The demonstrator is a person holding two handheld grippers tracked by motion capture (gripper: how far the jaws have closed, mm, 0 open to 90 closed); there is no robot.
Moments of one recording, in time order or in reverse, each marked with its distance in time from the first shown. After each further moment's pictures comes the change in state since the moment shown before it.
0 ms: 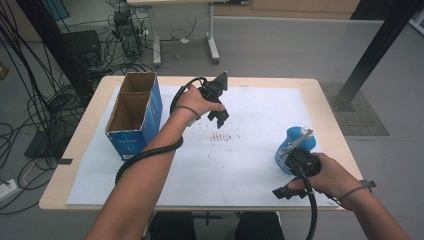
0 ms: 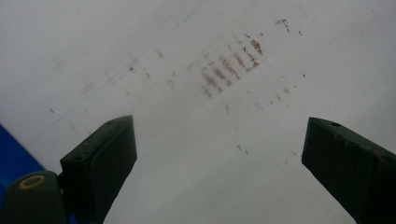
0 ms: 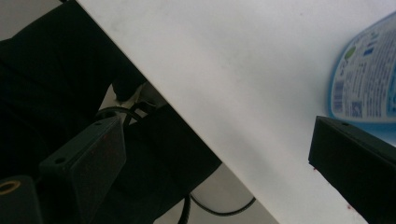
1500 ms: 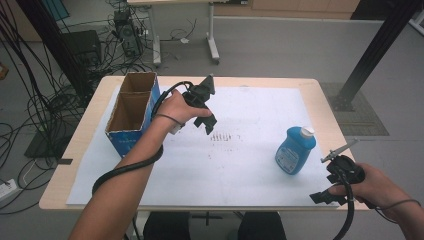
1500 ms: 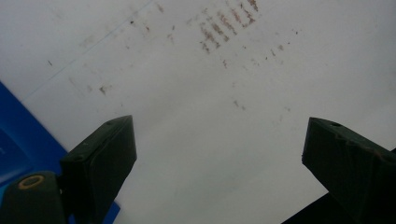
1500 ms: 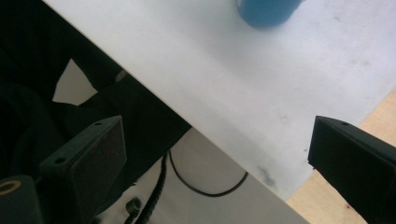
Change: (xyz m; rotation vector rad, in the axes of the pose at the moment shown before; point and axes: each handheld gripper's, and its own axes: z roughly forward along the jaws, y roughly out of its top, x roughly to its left) left arm 0.008 -0.050 -0.020 -0.017 -0.050 -0.014; right arm -0.063 -0.074 -0.014 0.001 -0.055 0.123
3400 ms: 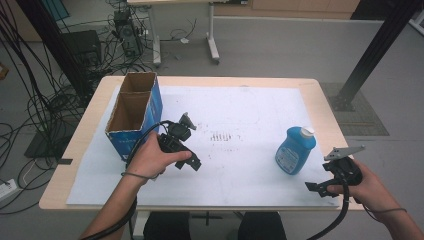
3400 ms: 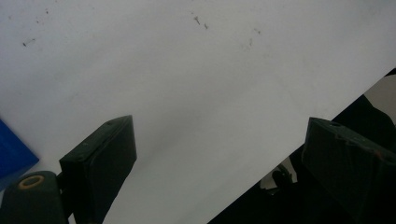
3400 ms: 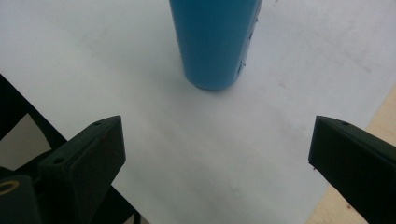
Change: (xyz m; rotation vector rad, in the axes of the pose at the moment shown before) left arm -0.014 -0.111 0.028 -0.121 -0.110 -0.003; right arm -0.026 -0.011 0.034 -0.316 -0.085 -0.053
